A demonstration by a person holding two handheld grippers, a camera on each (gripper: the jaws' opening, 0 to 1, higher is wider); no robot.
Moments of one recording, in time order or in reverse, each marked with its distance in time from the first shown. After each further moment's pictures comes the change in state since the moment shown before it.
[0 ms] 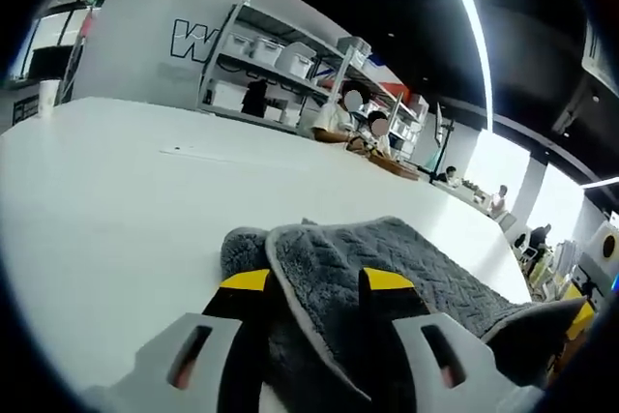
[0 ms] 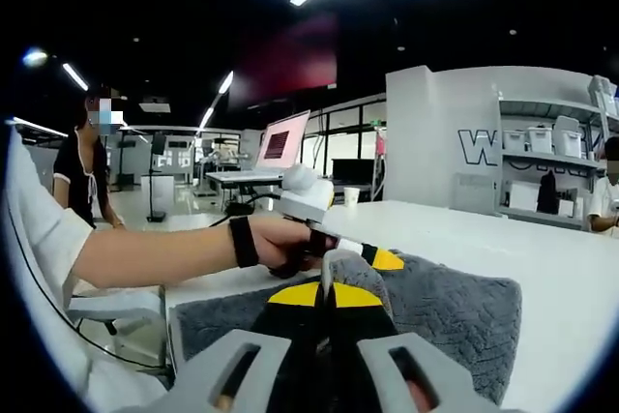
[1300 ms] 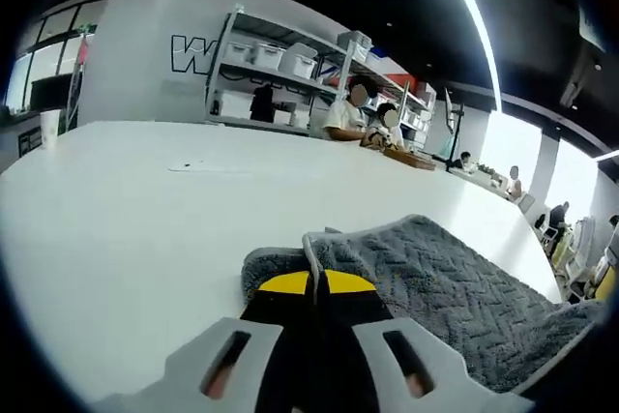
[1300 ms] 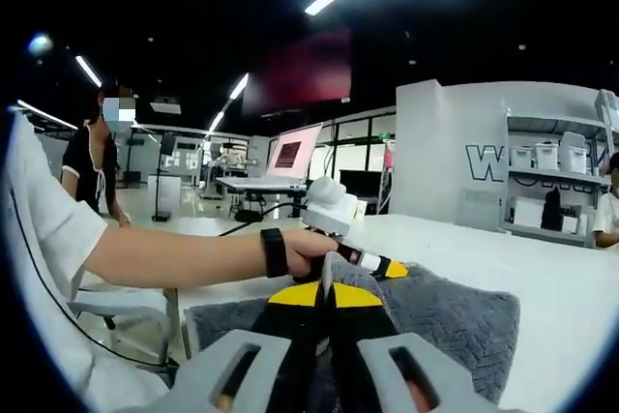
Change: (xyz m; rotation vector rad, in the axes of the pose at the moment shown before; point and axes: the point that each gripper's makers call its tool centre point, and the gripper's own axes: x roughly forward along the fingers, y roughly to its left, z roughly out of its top) left arm 0.006 0.018 0.009 0.094 0.002 0.073; right arm -0.010 0.015 0.010 -0.049 -0.046 0.027
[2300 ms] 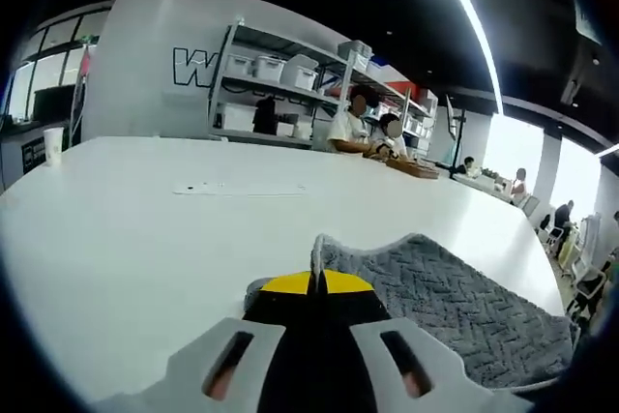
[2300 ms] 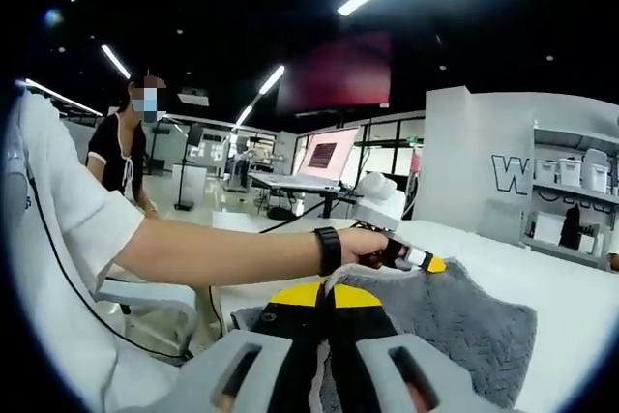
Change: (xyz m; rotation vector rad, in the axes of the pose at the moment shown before) left arm -0.011 -0.012 0.020 0.018 -0.058 0.018; right arm -0.007 0.050 0.009 -0.064 0.008 0.120
